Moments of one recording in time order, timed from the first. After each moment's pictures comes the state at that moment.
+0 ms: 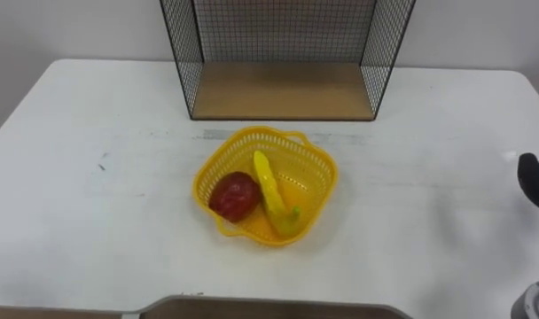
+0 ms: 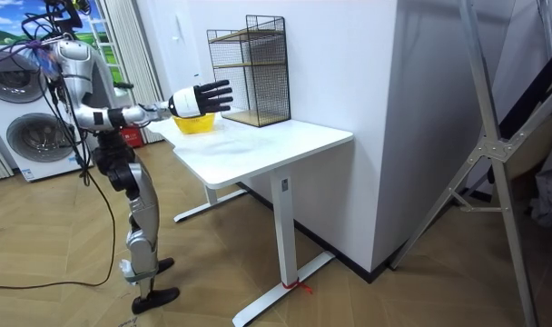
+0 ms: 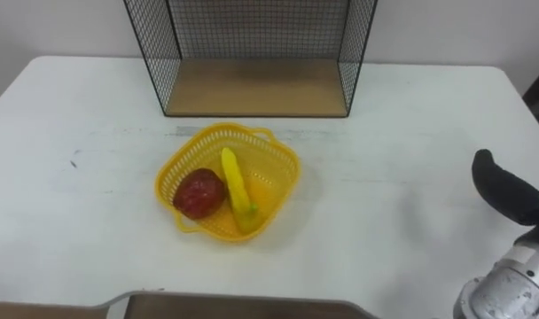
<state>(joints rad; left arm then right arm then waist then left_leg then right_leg) 0.26 0.16 0.55 -0.23 -0.02 -0.12 1.13 0.26 -0.26 -0.27 -0.16 0.03 -0.06 -0.68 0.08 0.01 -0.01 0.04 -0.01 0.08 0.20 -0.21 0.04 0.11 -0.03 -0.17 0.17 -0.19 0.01</state>
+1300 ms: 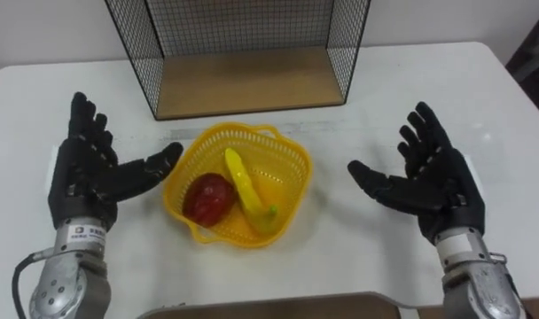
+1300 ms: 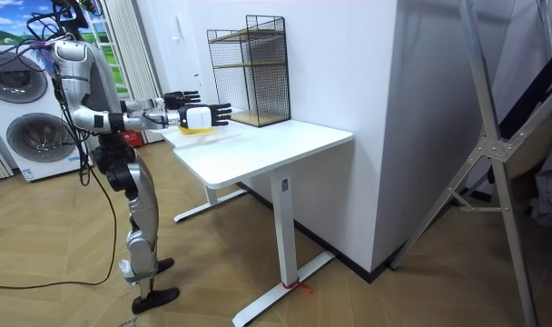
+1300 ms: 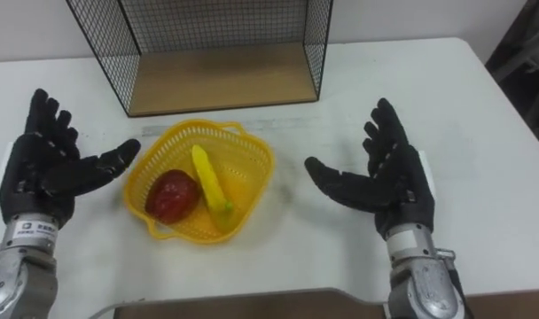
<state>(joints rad) 0.15 0.18 0.08 -0.01 -0.40 -0.13 0.05 0.21 -0.19 -0.02 -0.05 0.38 -0.09 0.05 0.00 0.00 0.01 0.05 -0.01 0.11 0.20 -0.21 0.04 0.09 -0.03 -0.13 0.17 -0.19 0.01</state>
